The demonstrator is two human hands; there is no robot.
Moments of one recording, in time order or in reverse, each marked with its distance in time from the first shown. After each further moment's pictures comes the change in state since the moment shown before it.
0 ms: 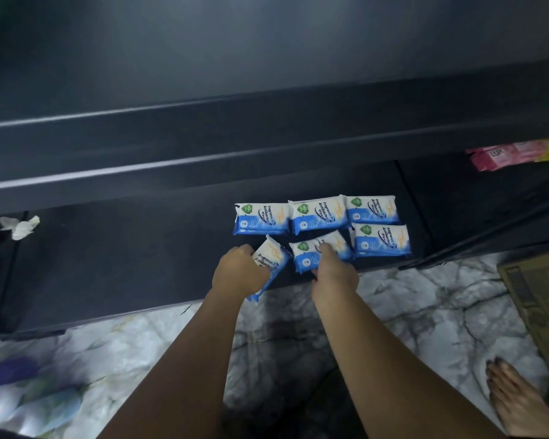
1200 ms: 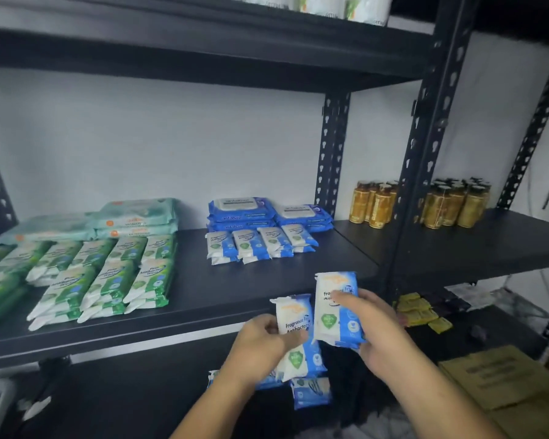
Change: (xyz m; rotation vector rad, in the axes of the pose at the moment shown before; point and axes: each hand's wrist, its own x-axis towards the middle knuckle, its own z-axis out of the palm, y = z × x) left_hand -0.323 0.189 -0.165 -0.778 0.005 0.490; right_hand -0.323 -0.180 -0.258 0.071 -0.520 -0.774
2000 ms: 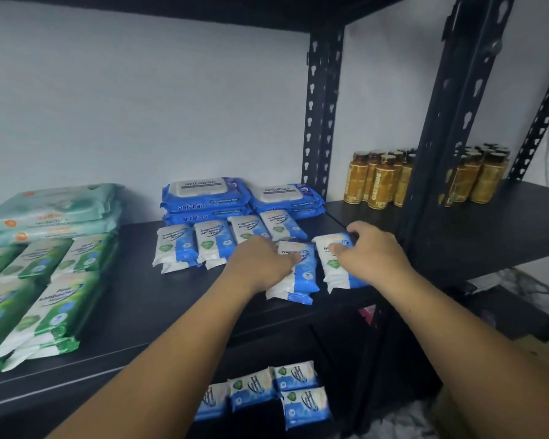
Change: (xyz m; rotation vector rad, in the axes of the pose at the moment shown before) left_hand 0.174 0.089 0.018 0.765 0.087 0.148; right_hand 0.187 -0.048 -0.009 -1.147 0.209 -0.305
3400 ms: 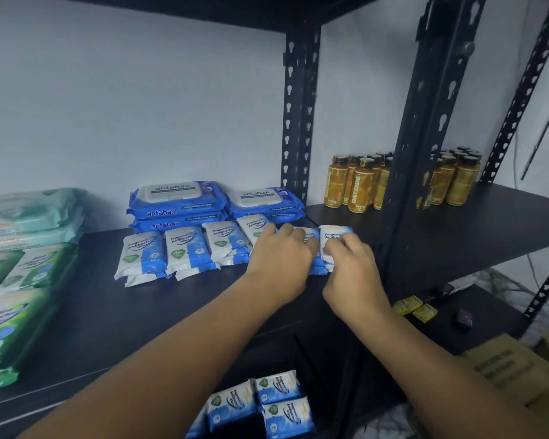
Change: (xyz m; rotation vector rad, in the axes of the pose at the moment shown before) left_hand 0.031 0.042 0.050 0.801 0.328 0.679; right_hand -0.009 0.036 0.041 -0.040 0.350 -0.415
